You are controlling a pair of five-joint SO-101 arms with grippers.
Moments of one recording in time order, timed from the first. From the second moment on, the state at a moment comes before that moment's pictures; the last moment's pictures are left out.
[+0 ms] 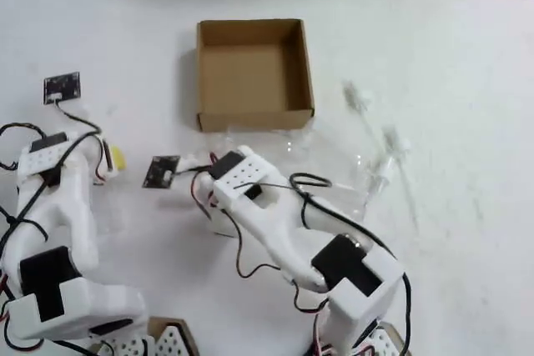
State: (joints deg) left arm -27.2 -1.8 37.1 46.7 -3.1; right arm -45.9 12.2 20.7 62.3 36.0
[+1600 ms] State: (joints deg) left arm -27.2 -1.8 37.1 46.7 -3.1; right arm -7.7 -35.6 20.7 81.0 10.4
